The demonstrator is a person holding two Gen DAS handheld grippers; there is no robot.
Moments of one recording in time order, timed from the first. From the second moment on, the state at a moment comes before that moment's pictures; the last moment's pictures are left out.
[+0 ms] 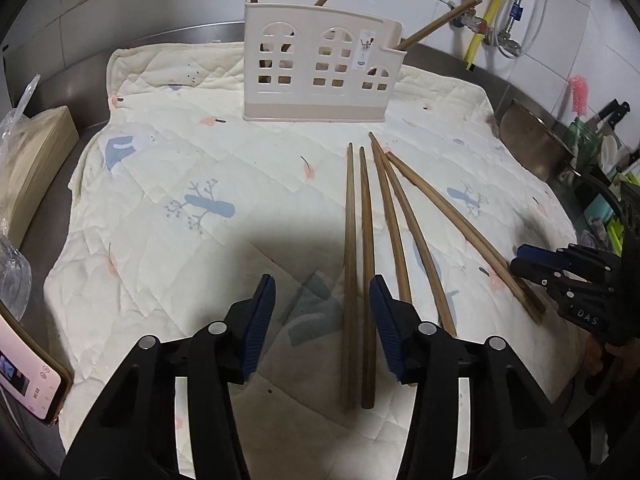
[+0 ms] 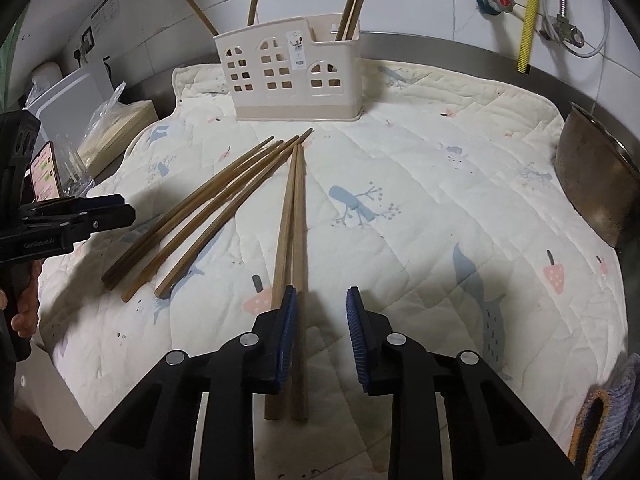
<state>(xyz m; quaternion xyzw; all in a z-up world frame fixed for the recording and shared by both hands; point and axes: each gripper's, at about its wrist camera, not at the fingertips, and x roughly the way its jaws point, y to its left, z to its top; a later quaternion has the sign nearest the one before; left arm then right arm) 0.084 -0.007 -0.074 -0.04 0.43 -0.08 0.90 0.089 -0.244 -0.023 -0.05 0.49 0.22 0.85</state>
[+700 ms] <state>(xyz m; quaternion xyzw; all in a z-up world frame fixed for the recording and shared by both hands) 0.084 -0.016 -0.088 -0.04 0.45 -0.10 0.89 0.080 -0.233 -0.030 -0.08 0.49 0.23 0.84</state>
